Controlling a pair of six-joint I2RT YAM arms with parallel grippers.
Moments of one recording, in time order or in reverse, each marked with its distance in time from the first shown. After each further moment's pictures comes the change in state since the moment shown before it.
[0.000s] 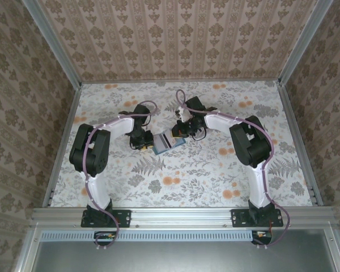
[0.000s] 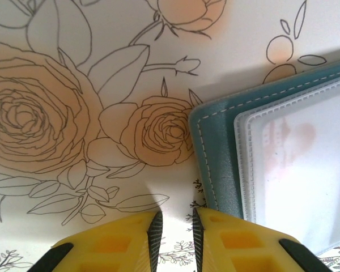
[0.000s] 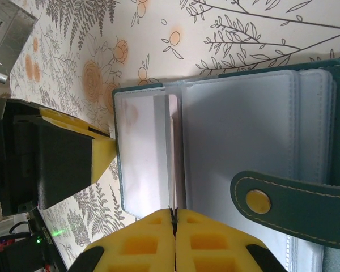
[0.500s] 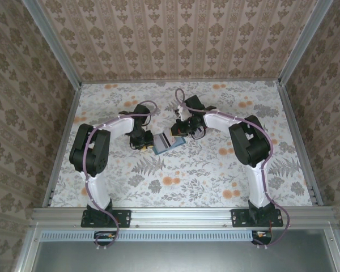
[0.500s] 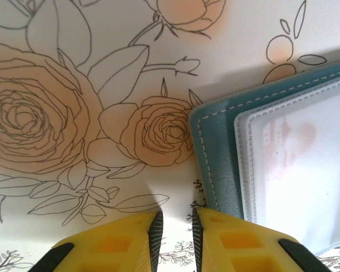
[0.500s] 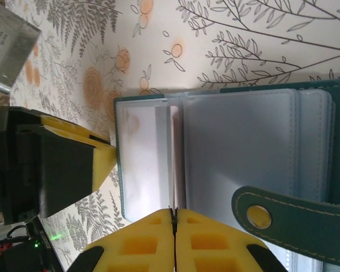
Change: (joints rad) left arm 0.000 0.001 0.000 0.000 0.000 0.004; right arm 0.000 0.021 0.031 -0.009 0.008 -0.005
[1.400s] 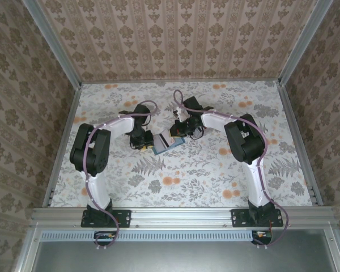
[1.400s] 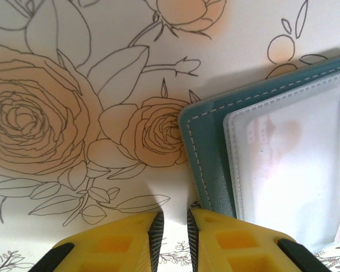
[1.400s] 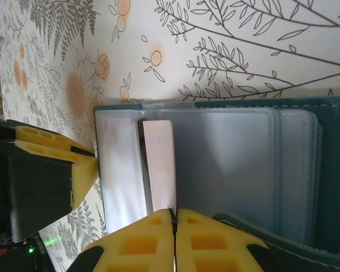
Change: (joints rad) left arm 0.000 0.008 0.011 -0.013 0.000 0.006; right arm 0.003 0.074 0.050 0.006 -0.010 -0.003
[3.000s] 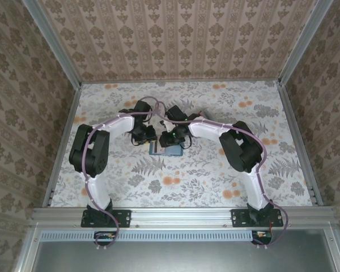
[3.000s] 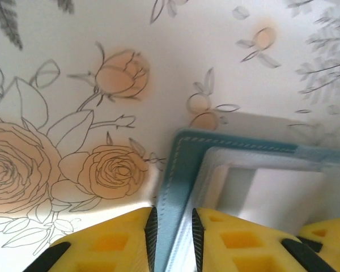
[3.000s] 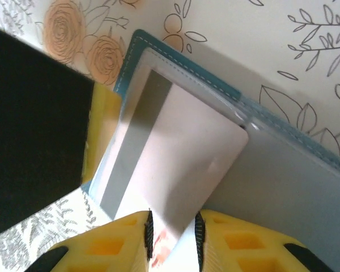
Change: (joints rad) left arm -0.006 -0.037 0.024 0.075 0.007 0.005; right arm 0.186 -0.090 -0.023 -0.083 0.299 -0.053
